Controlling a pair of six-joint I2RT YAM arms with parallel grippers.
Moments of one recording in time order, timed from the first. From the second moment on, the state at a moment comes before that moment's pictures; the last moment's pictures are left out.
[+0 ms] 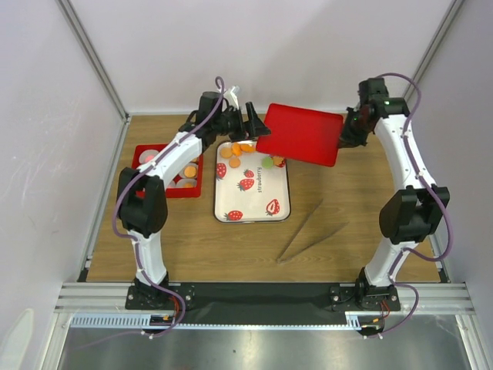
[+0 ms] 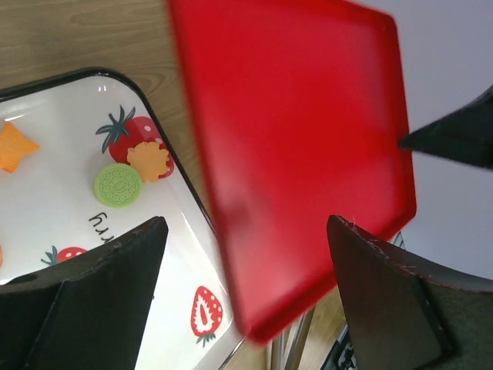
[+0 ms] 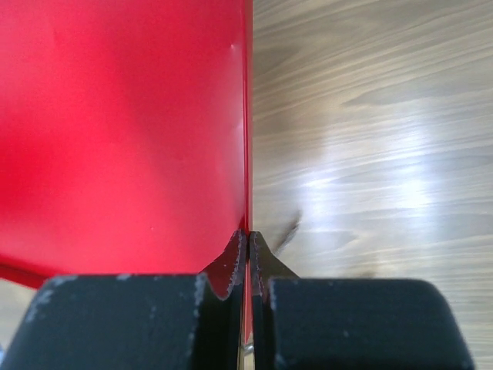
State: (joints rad) left arm -0.39 1.95 1.66 -0.19 0.55 -0.58; right arm 0.06 1.81 1.89 -1.09 -0.11 0.40
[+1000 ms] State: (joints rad) left arm -0.29 1.57 1.44 -0.25 0.64 -0.80; right arm 0.37 1.61 1.77 -0.98 0.05 0.39
